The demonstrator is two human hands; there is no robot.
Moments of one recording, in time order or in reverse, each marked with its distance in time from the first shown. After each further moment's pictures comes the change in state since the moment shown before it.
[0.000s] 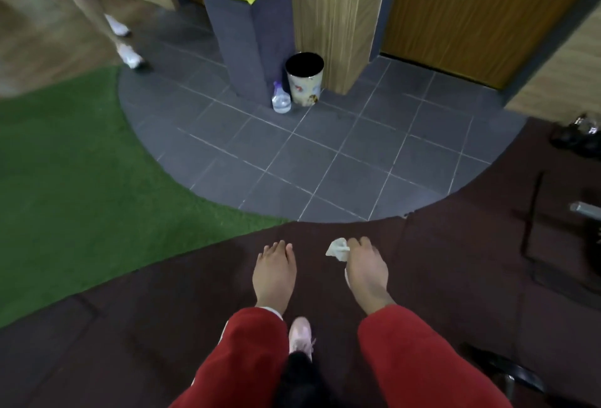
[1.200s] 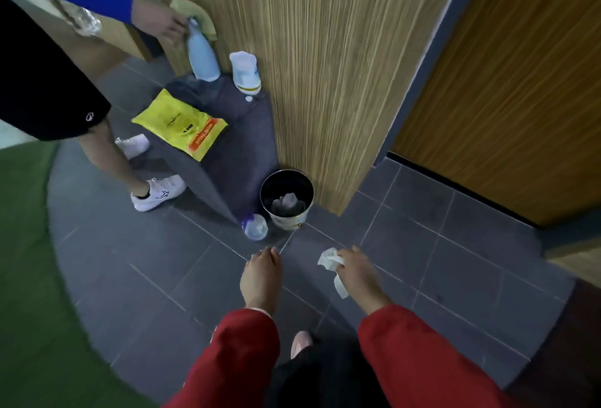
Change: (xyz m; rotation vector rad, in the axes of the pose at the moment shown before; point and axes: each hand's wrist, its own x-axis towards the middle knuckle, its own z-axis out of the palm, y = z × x) left_hand 0.702 0.329 -0.159 -0.191 0.076 -0.140; right_hand 0.732 -0.126 -0.310 0.048 -0.125 -0.101
